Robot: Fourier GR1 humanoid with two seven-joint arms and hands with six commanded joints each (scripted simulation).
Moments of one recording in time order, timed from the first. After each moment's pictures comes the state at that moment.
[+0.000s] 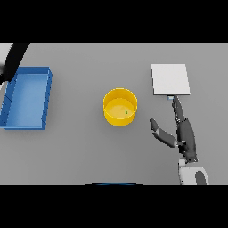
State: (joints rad) left arm -1.52 0.55 -0.76 -0.47 -0.59 -0.19 0.13; right arm 0.14 -0.02 0.13 -1.71 0.23 -0.07 -0.13
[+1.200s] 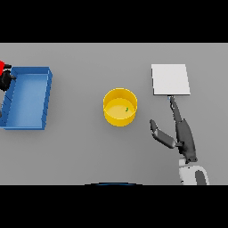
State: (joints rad) left arm -0.56 0.85 -0.53 -1.18 0.08 0.50 0.58; right arm 0.13 -0.06 0.15 -1.68 0.28 -0.06 -0.13
